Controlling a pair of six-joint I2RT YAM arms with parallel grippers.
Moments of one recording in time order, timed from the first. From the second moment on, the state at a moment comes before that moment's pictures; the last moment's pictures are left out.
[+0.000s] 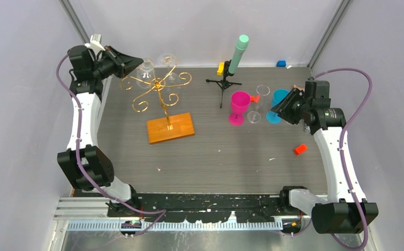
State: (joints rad) left arm 0.21 1.54 1.55 -0.19 0.88 -0.97; right arm -0.02 1.11 1.23 -0.86 -0.16 0.65
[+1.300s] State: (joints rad) left arm 0.52 1.30 1.45 -0.37 0.87 -0.87; right arm -0.02 1.06 1.19 -0.83 -0.22 0.67
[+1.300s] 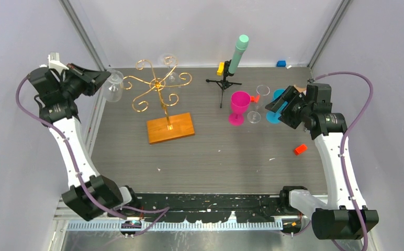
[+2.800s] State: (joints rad) left arm 0.27 0.68 1.10 -0.73 0.79 -0.90; right arm 0.28 0.96 0.94 -0.57 -0.43 0.87
